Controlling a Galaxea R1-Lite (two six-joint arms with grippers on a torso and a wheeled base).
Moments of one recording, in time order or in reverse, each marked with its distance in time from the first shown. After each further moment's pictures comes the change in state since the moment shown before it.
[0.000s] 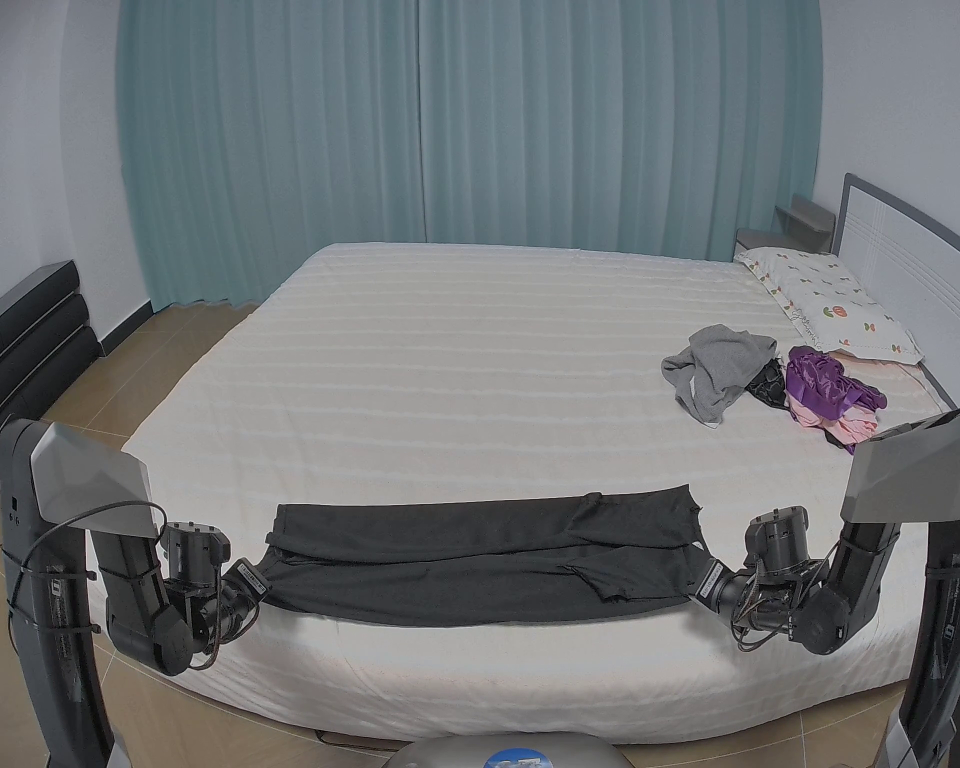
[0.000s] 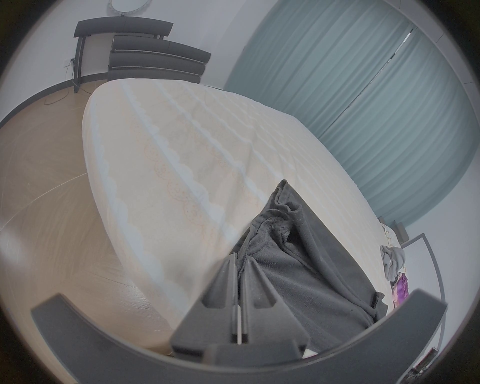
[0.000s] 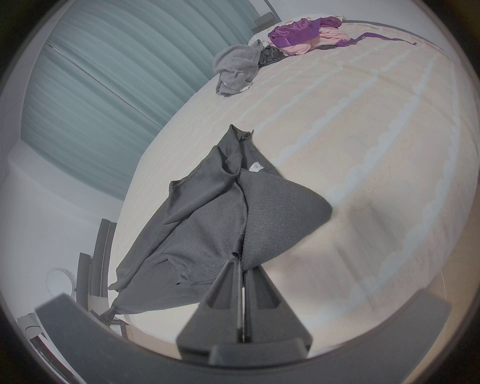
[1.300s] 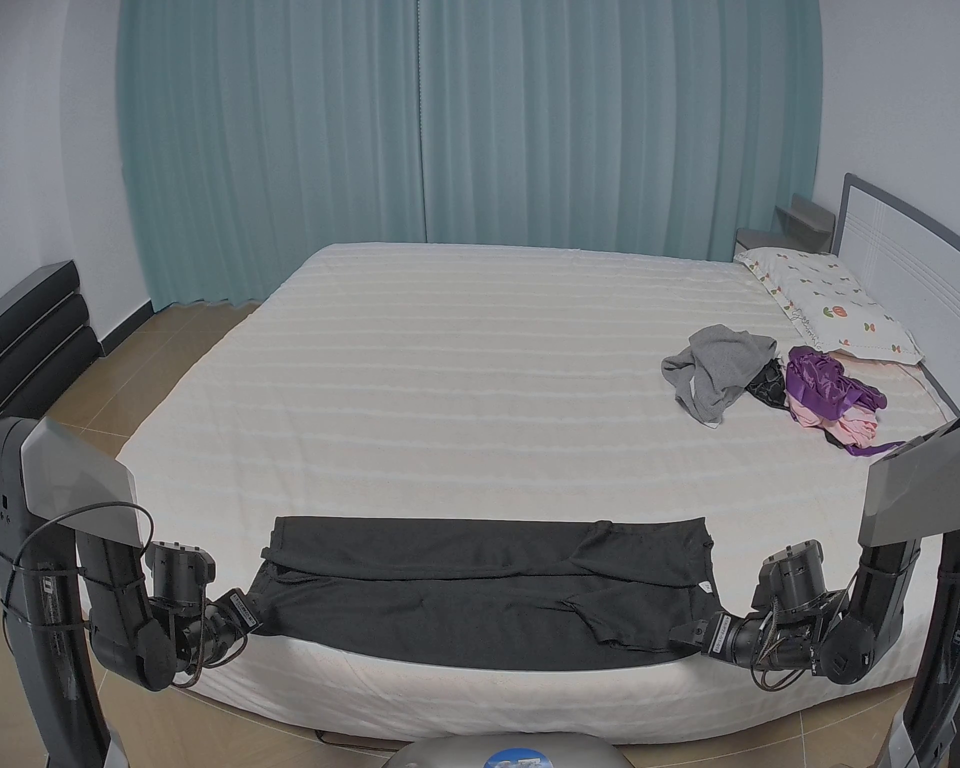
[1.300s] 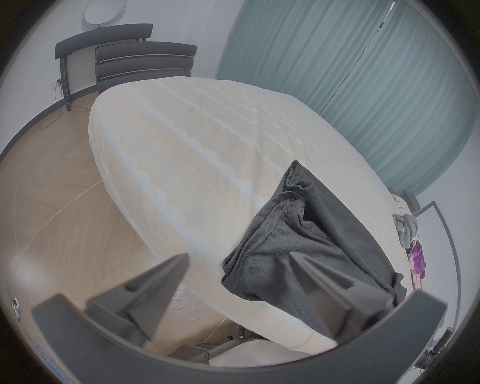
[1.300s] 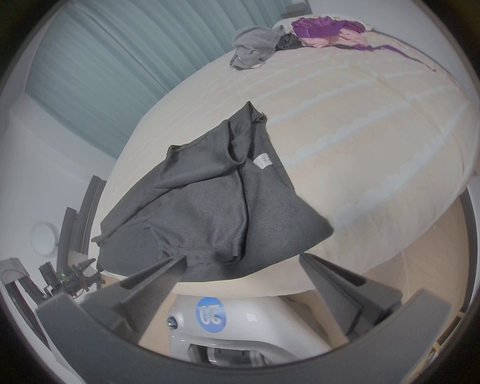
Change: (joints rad) left arm 0.031 -0.025 0.127 0.003 -0.046 0.151; right arm 0.037 -0.068 0.207 0.001 0.035 -0.173
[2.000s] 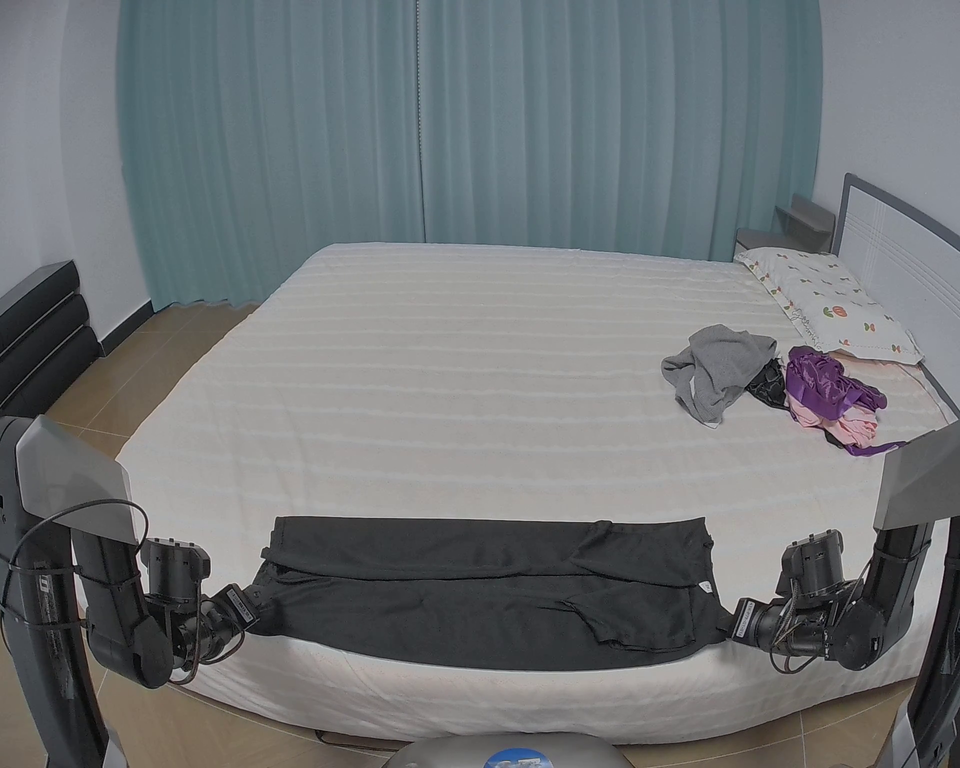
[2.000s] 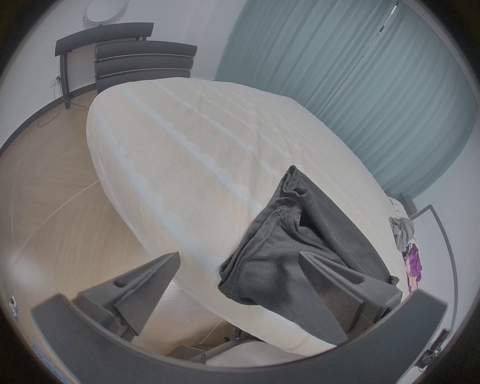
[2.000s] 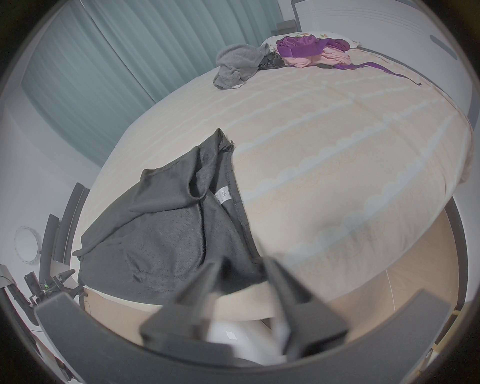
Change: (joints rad) left arm 0.014 -0.010 -0.003 -0.005 -0.022 -0.001; right arm -0.116 0.002 -0.007 0.001 -0.069 -0.103
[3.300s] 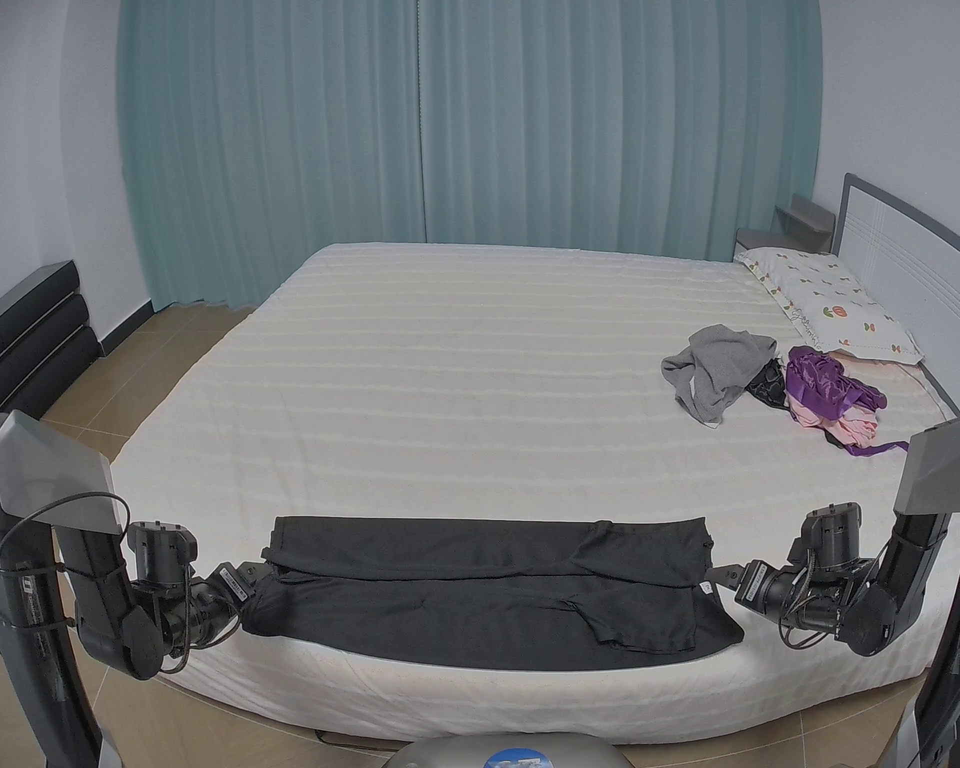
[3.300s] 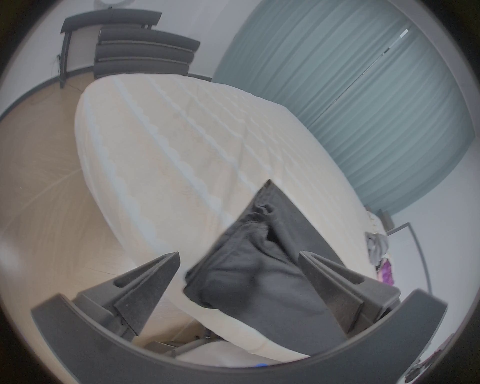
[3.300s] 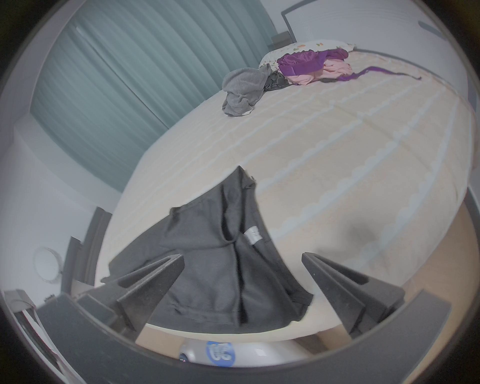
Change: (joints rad) left arm 0.019 -0.069 -0.014 0.000 -0.103 -0.084; right arm -0.038 -0.075 -0.034 -0.047 0.058 0.060
